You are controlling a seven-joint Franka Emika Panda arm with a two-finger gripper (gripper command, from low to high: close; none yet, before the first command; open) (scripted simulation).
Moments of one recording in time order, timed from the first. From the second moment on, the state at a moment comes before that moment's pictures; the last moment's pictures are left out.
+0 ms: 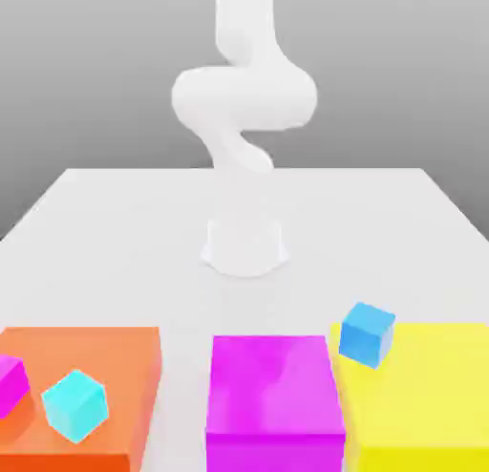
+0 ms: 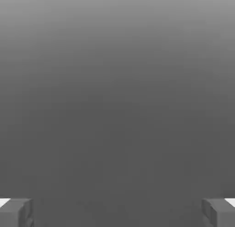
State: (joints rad) arm 0.03 -0.73 0.02 -2.35 0.03 2.35 0.81
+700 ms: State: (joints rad) arm 0.28 0.01 0.37 -2.88 -0.03 2.90 1.22
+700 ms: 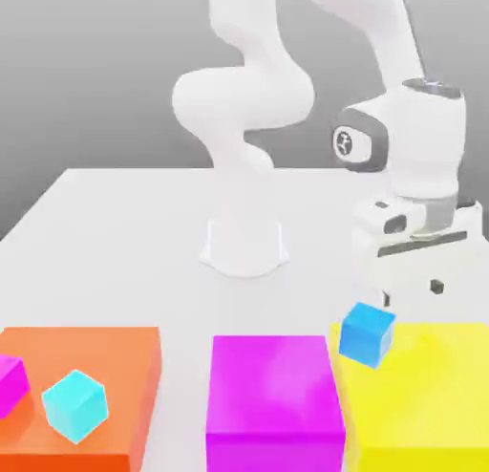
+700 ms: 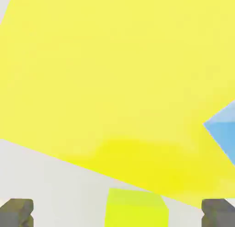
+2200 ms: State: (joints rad) arm -0.05 0.01 -0.17 -2.34 0.01 2.31 0.55
